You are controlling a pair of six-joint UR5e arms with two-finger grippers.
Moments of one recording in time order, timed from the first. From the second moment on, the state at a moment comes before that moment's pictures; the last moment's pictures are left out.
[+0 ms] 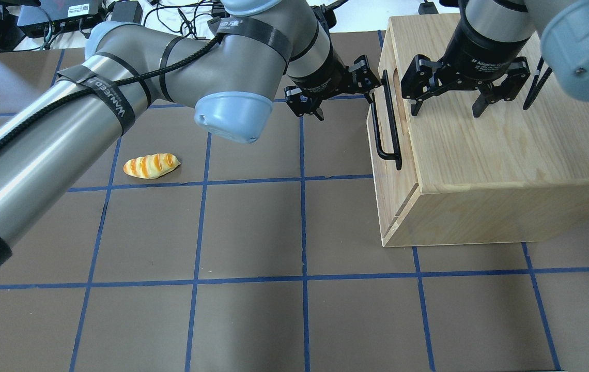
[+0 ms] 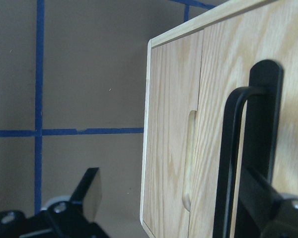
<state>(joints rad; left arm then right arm) -1.98 -1.93 -1.46 -1.03 1.25 -0.55 1.59 -1.58 1.57 -1.60 -1.55 0.10</state>
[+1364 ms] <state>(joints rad) -2.01 -1.98 -1.46 -1.02 1.26 -0.62 1.59 -1.58 1.57 -1.59 -1.55 0.10</state>
